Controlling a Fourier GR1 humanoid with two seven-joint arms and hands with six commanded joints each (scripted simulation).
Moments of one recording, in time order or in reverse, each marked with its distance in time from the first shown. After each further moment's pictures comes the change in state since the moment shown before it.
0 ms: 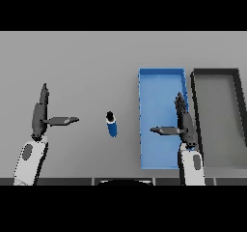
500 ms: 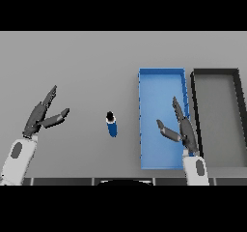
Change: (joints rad) left arm -0.015 0.177 -0.061 0.000 0.030 -0.312 -0.069; right arm 0.077 -0.100 0.095 -0.092 0.120 0.067 -0.090
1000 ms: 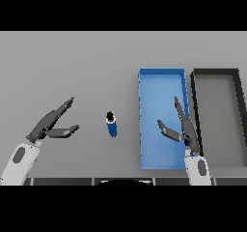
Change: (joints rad) left arm 0.043 0.045 -0.088 -0.100 0.024 -0.177 -0.042; right arm -0.001 -0.037 0.006 -0.015 0.041 -0.005 0.032
